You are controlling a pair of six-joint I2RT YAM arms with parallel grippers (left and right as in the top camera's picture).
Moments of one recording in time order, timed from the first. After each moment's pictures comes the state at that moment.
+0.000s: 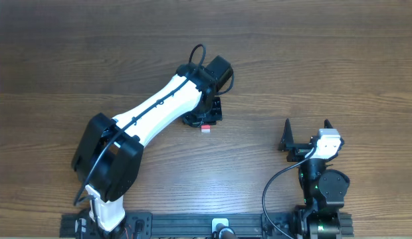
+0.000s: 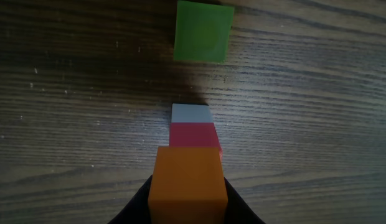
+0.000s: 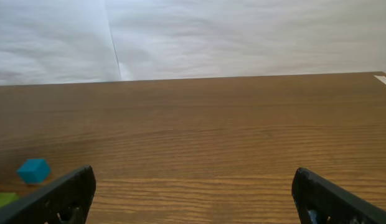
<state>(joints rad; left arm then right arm) -0.68 1.97 1.51 -1.08 0.08 -0.76 -0.02 0.01 0.01 -0.07 -0.01 0.05</state>
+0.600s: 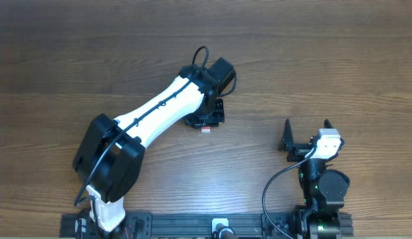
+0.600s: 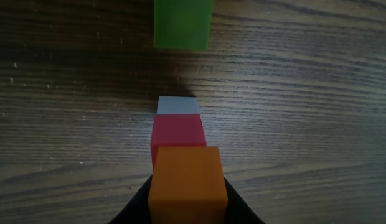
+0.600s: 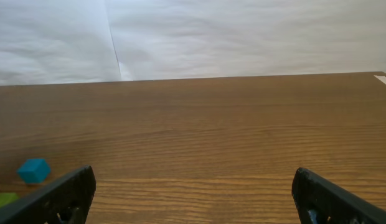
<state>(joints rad) -0.70 1.97 1.51 -1.08 0.10 -0.76 -0.02 0.01 0.01 -0.07 -0.02 0.05</state>
